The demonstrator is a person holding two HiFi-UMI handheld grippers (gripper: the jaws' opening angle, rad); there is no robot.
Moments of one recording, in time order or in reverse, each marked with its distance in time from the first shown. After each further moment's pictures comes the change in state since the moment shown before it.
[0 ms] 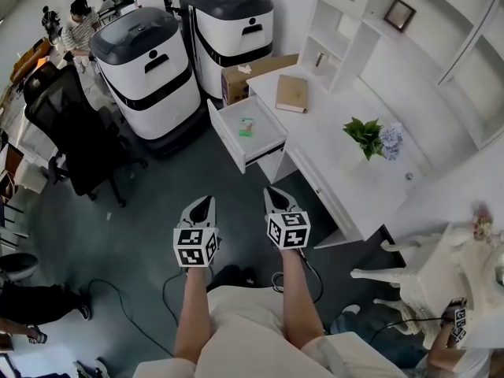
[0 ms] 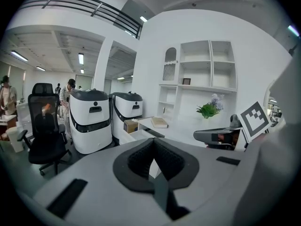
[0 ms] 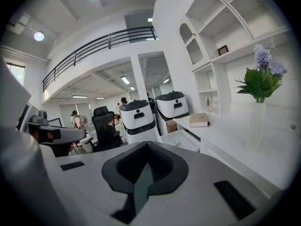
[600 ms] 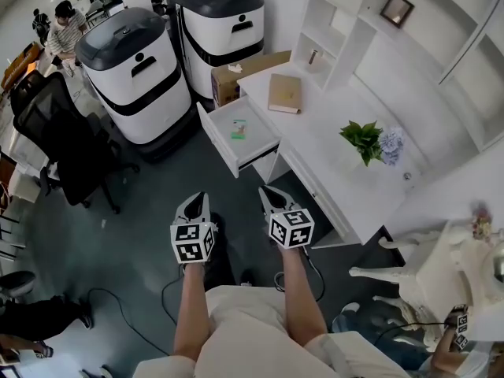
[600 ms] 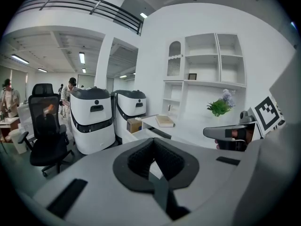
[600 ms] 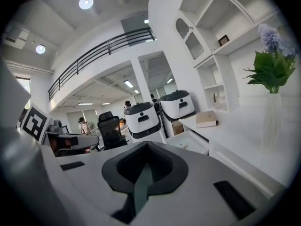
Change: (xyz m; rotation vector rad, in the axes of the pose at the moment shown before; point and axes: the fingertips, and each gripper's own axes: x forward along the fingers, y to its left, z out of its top) left arm 0.058 0.023 0.007 0.007 0.030 0.049; right arm 0.033 -0.020 0.017 0.058 -0.031 0.104
